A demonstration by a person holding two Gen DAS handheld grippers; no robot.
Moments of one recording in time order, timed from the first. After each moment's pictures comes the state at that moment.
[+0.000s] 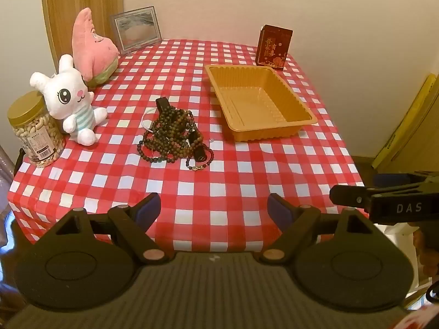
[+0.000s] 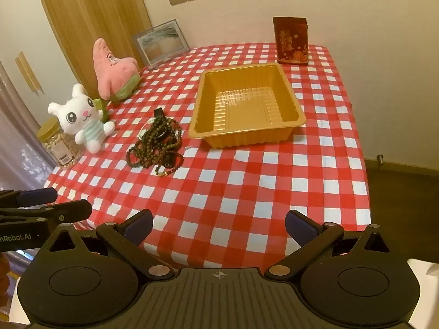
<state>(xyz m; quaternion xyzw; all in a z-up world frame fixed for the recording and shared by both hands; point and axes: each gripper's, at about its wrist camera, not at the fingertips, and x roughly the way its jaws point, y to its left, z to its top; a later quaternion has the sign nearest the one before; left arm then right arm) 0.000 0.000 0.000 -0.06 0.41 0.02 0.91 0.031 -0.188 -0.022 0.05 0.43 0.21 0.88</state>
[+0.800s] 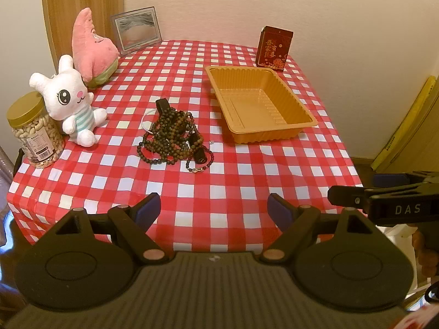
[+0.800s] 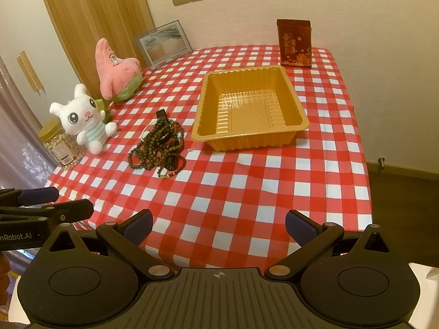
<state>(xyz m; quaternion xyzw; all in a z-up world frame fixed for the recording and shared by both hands) 0.001 -0.001 0.001 -0.06 0.41 0.02 0.91 0.034 -0.183 -0.019 0.05 0.43 0.21 0.88</state>
